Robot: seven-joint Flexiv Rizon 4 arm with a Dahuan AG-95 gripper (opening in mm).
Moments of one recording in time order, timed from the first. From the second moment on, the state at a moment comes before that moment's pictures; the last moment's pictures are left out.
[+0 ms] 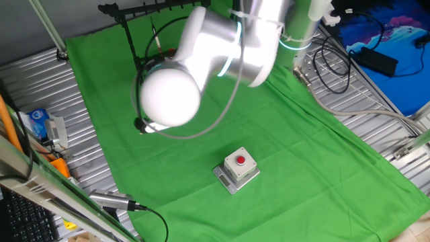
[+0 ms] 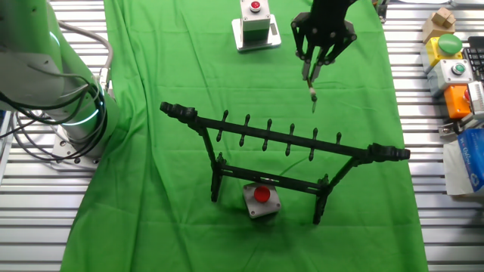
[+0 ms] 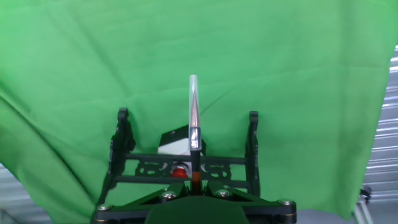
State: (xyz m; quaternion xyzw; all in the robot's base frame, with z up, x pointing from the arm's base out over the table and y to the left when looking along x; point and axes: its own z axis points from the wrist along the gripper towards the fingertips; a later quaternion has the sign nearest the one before) arm 0.491 0.009 0.243 0.60 -0.71 0.22 0.30
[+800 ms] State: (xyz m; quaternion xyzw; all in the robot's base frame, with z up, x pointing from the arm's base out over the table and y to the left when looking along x) arm 0.476 -0.005 0.234 0.64 -0.68 0.24 0.28
